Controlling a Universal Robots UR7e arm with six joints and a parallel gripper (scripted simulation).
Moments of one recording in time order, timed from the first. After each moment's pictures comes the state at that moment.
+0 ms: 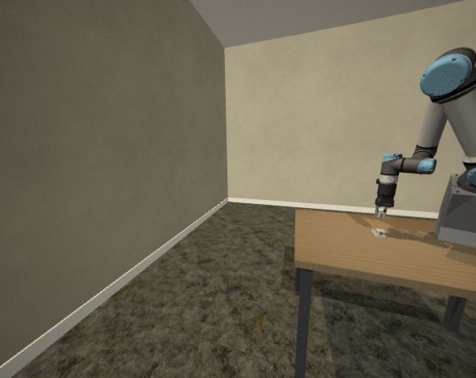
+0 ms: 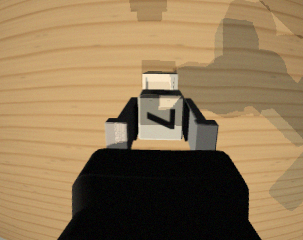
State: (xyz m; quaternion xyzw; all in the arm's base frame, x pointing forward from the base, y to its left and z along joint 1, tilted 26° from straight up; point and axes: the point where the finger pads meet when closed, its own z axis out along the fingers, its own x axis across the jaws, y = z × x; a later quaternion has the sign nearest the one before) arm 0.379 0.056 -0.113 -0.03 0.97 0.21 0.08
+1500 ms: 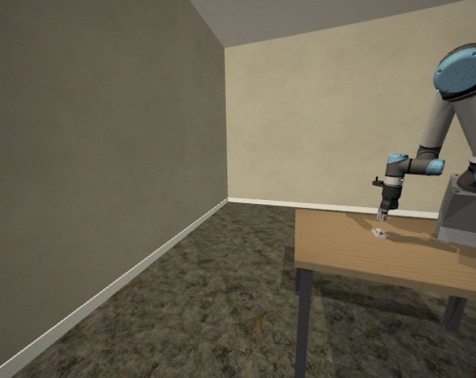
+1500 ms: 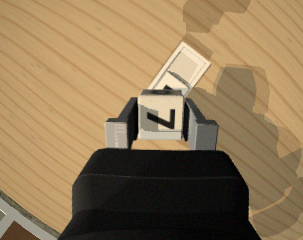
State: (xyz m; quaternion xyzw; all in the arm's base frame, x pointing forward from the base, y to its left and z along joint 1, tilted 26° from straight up) arm 0.383 0.098 -0.095 -0.33 0.92 0.17 0.14
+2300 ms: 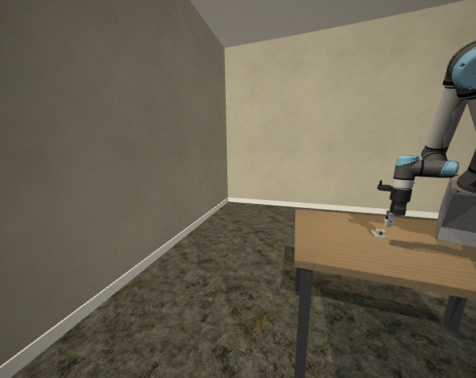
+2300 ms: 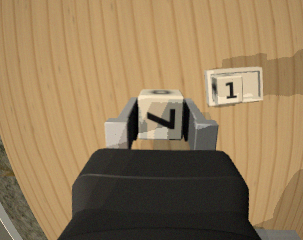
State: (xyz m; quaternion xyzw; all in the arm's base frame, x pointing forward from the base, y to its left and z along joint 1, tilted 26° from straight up) arm 0.372 0.165 -0.072 -0.66 0.71 0.10 0.20
